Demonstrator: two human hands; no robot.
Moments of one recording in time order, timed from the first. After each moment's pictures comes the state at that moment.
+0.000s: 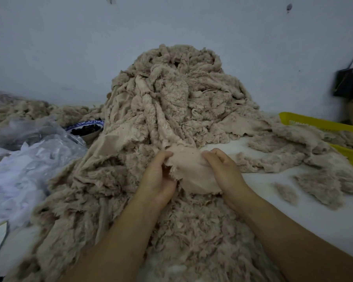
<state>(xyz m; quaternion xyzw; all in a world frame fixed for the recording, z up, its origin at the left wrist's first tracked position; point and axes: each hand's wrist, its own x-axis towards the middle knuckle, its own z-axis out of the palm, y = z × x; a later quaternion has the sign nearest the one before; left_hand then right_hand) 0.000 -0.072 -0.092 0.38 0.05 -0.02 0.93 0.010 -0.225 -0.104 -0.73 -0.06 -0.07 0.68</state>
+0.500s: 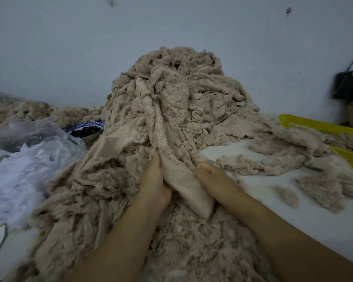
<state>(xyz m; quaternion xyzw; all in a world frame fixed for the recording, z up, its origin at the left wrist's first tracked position) 0.001 -0.076 -0.088 0.45 0.17 0.05 0.88 0.010 -0.221 -0.114 -0.80 -0.17 0.02 0.58</state>
